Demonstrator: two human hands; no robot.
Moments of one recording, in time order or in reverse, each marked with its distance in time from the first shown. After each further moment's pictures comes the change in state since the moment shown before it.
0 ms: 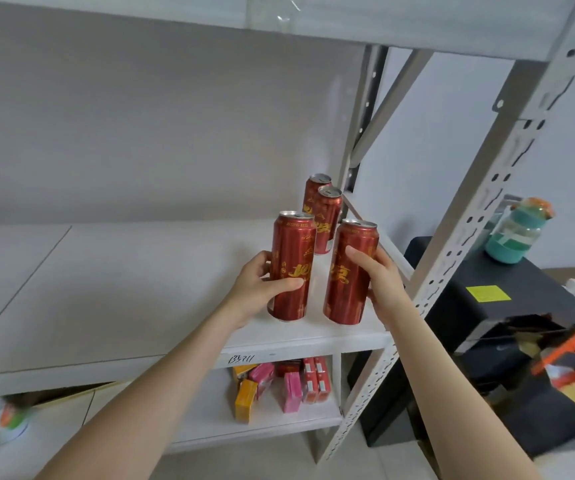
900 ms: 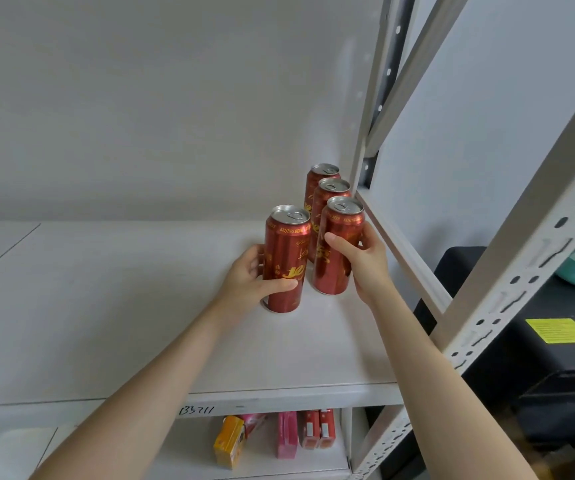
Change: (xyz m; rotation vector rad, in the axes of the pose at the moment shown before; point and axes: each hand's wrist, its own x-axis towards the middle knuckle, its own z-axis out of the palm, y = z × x) left_hand 0.107 -0.062 0.015 -0.026 0.093 0.127; right_hand 0.151 0.063 0.000 0.048 -0.051 -0.152
